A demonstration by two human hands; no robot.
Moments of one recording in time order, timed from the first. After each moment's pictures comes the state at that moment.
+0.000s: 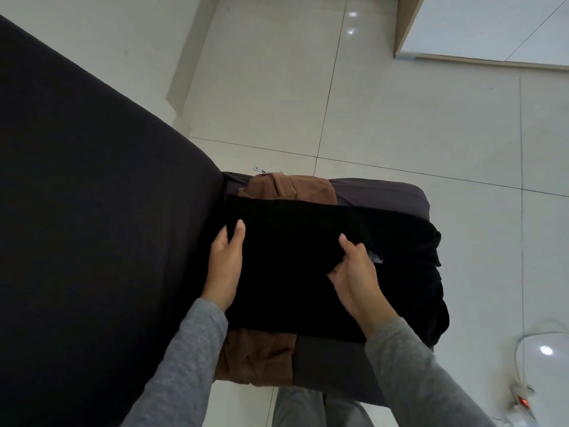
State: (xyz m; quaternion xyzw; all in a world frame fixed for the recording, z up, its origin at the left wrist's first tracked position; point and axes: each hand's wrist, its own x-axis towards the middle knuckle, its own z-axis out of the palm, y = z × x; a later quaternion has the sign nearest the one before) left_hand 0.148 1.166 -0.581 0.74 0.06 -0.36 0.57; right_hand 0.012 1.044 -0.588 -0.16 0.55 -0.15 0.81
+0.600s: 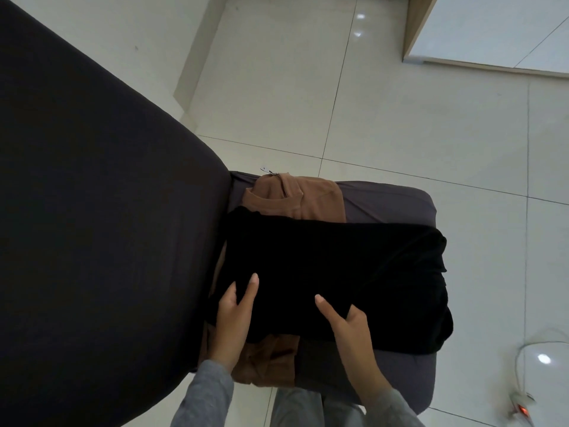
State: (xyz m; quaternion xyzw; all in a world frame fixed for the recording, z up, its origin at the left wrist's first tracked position) left_hand 0.092 1.221 -0.587 0.75 0.08 -0.40 0.52; right_hand -0.042 1.115 -0.595 -0.42 0.52 -0.08 0.74
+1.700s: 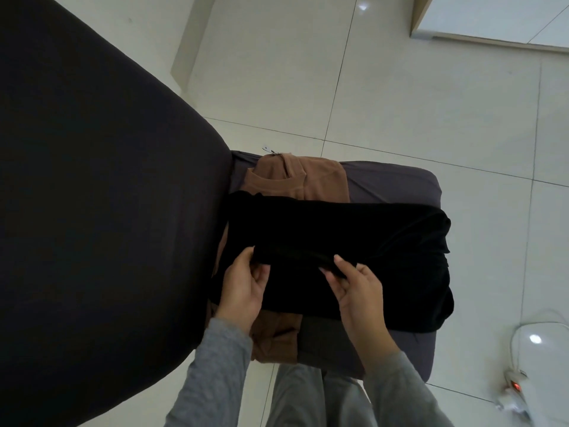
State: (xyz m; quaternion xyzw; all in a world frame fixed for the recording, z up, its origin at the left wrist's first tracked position) left_hand 0.108 1.182 -0.576 0.54 0.38 -0.37 0.66; right_hand -0.017 1.094 -0.583 -0.14 0.59 -0.20 0.77
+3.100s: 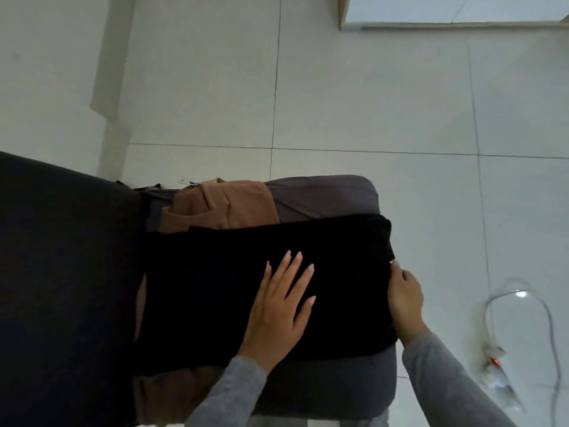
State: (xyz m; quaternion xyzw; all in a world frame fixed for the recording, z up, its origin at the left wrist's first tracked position) left_hand 0.024 1.118 -0.655 0.77 -0.57 -0.18 0.21; right_hand -0.132 0.966 -0.673 -0.43 0.78 -0.03 0.45
